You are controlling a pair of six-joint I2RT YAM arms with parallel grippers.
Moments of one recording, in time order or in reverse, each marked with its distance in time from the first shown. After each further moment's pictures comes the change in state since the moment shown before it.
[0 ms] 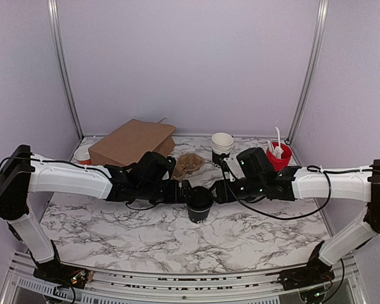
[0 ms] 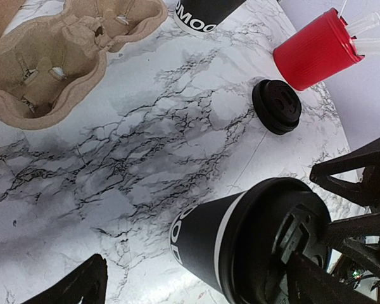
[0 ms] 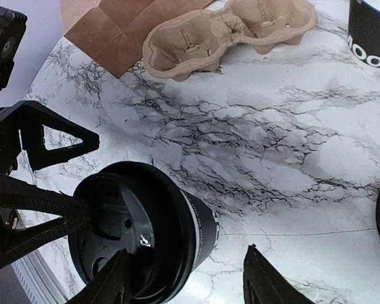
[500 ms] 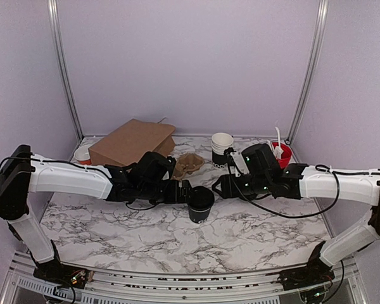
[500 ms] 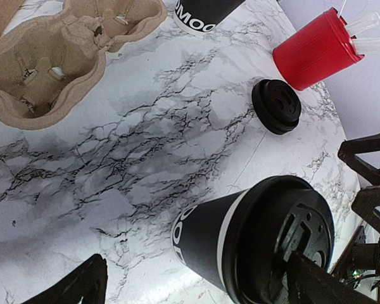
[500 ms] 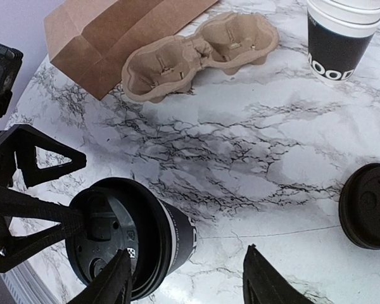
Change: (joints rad) left arm -0.001 0.001 0.000 0.001 0.000 0.000; right arm 0.000 -0.073 0.012 -0.063 0.110 0.001
